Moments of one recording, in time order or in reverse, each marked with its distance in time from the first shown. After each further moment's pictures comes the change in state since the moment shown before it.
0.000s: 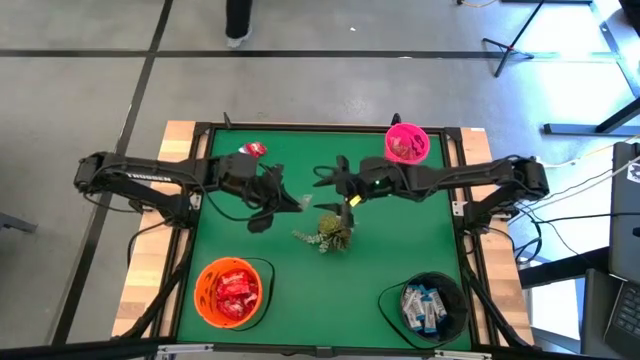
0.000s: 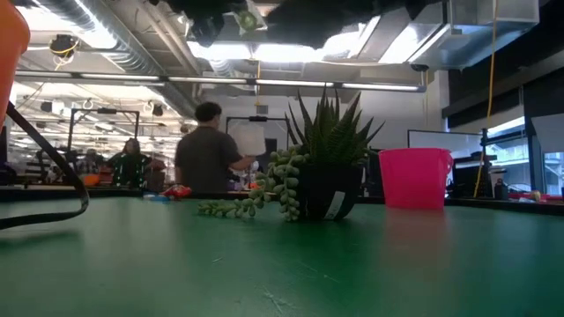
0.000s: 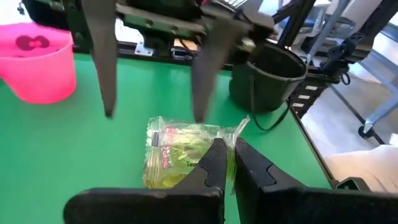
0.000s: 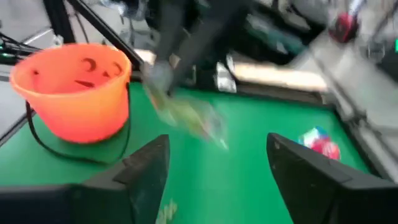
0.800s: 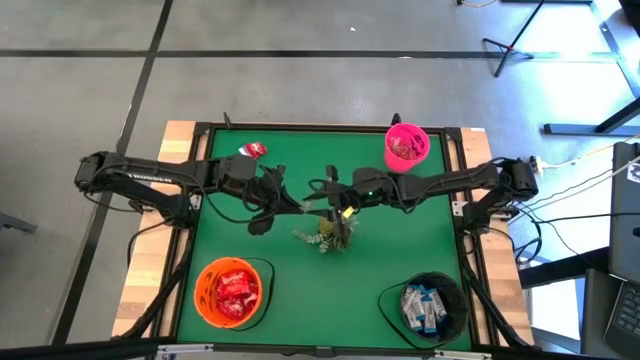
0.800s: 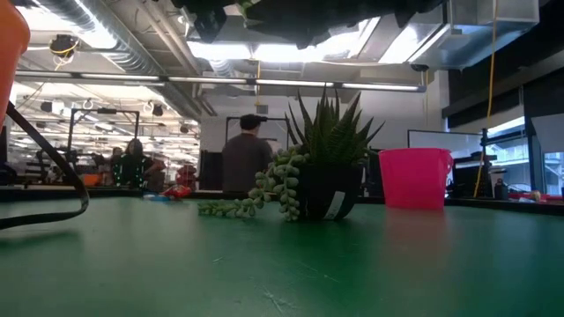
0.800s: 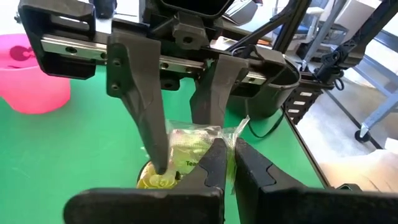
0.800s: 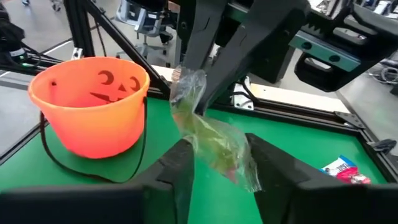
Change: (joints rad) left arm -0.019 0.007 0.000 0.043 -0.010 -0.005; right arm 0.043 0.090 0.000 0.174 -0.014 -0.018
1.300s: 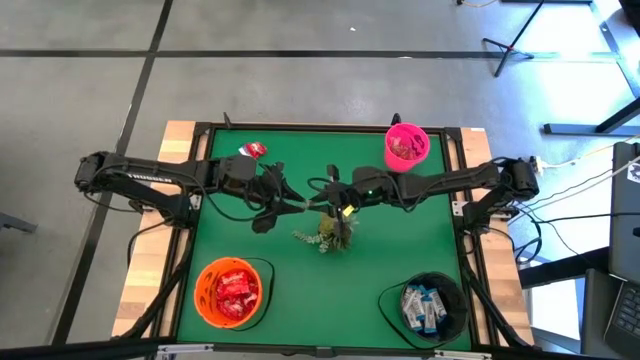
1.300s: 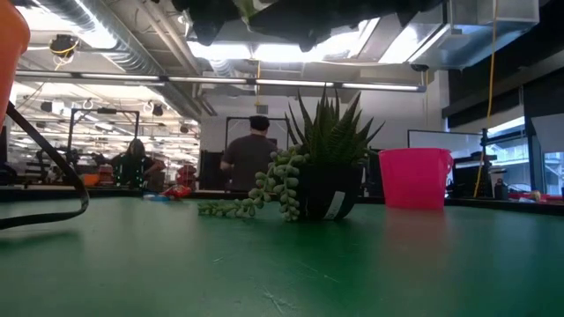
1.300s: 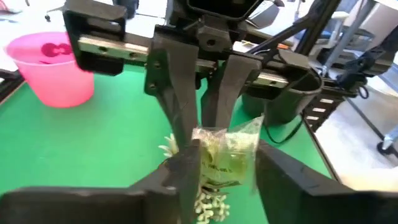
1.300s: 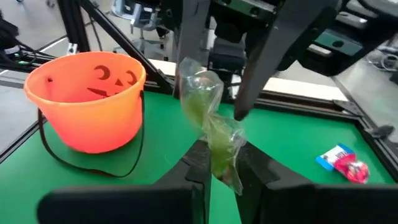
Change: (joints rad) left arm 0.000 0.000 0.000 -0.002 -0.082 -0.028; right arm -0.001 -0.009 0.000 -0.039 0.005 0.024
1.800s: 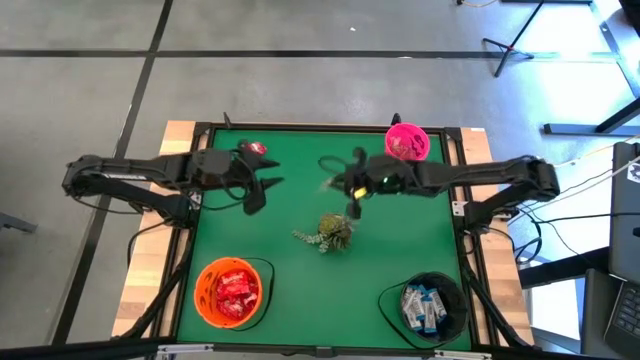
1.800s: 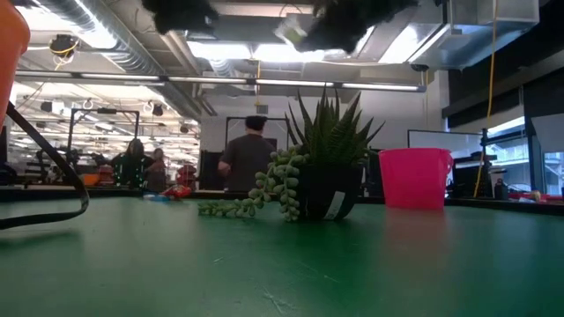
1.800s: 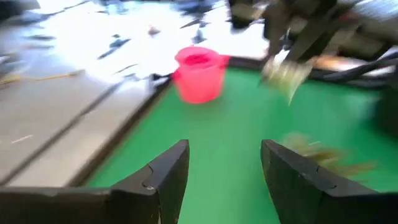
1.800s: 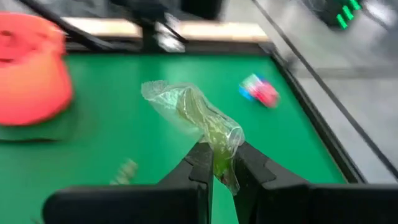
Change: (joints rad) left arm 0.001 -0.206 0.002 -0.234 -0.458 0.059; right arm -0.067 -0.182 0.001 -0.367 0.225 0.064
